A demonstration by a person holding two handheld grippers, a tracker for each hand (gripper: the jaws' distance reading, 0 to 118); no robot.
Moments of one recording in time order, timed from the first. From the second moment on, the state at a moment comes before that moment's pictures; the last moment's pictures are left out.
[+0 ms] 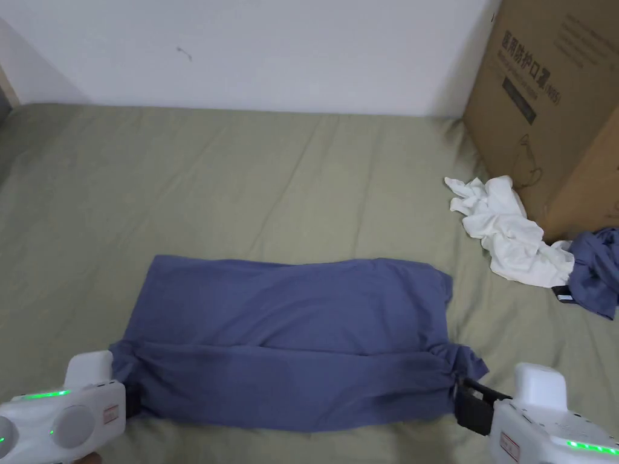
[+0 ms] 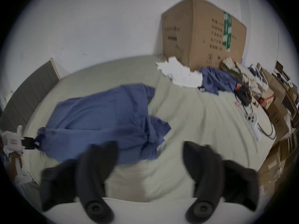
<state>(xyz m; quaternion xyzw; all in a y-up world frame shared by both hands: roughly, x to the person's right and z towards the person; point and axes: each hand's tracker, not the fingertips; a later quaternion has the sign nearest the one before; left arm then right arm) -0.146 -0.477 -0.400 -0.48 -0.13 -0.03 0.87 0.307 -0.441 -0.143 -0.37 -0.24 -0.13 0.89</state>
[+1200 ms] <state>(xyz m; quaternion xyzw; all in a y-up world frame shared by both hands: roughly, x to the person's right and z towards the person) -0.207 -0.448 -0.349 -0.48 -0.14 0.05 0.87 0.299 -0.452 -0.088 -0.40 -0.18 -0.23 0.87</state>
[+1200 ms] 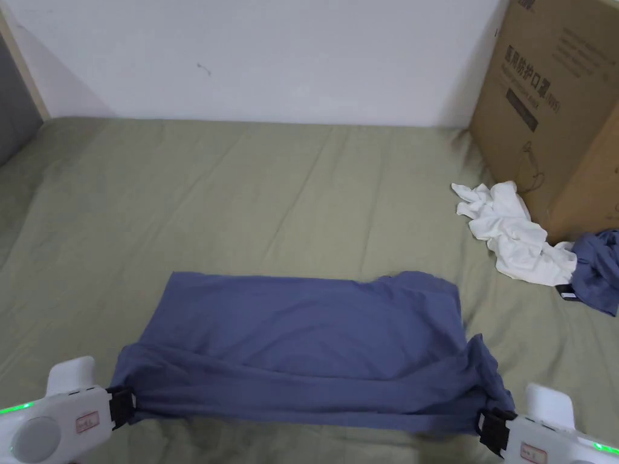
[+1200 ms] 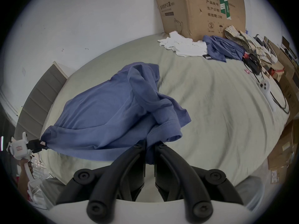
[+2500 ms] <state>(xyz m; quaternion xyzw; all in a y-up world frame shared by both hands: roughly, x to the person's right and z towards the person) -0.158 -0.309 -0.293 -0.22 -0.17 0.05 0.96 0.241 -0.297 -0.084 -0.16 -0.19 -0.10 0.96</state>
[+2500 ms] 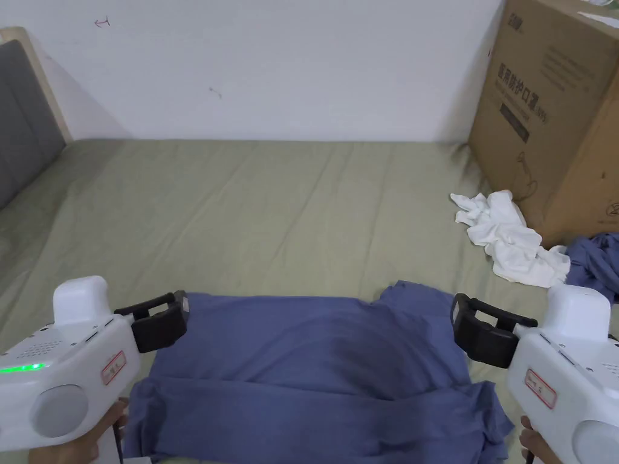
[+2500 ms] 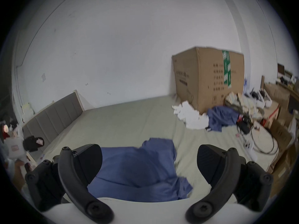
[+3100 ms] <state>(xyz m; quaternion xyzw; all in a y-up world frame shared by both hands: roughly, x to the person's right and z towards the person) -0.132 -0.329 -0.322 -0.22 -0.21 0.05 0.95 0.230 -0.307 -0.119 -0.13 -0.21 -0.06 0.97</state>
